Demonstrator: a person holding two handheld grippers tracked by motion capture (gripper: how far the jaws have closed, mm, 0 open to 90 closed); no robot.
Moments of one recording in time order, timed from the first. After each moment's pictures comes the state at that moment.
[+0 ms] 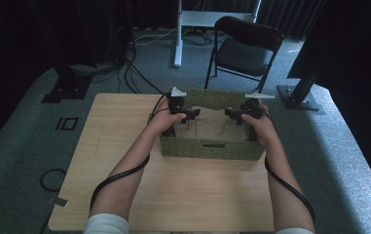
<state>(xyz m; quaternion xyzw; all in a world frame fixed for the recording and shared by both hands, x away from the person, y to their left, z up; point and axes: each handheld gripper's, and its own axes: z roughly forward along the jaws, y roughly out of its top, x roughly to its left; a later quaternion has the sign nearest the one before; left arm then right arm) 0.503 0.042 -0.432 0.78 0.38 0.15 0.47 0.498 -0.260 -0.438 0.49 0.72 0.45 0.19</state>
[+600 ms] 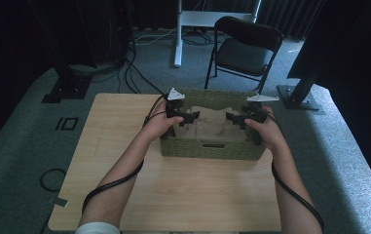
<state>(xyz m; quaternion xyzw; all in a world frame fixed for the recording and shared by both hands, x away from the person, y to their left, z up) 0.471 0.049 -0.413 0.78 0.35 0.15 0.49 0.467 -0.260 -0.420 0.45 0.75 0.45 0.19</state>
